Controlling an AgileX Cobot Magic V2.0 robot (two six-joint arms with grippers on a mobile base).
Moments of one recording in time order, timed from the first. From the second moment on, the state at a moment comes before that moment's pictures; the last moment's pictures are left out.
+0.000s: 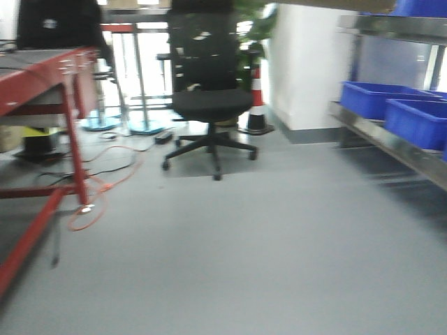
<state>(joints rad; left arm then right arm) -0.33 1.36 -1.81 0.00 0.91 -0.08 0.22 1.28 -1.65 0.24 1.03 -0.09</state>
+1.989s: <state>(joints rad) -0.33 1.36 -1.81 0.00 0.91 -0.08 0.22 1.28 -1.65 0.24 1.03 -0.09</state>
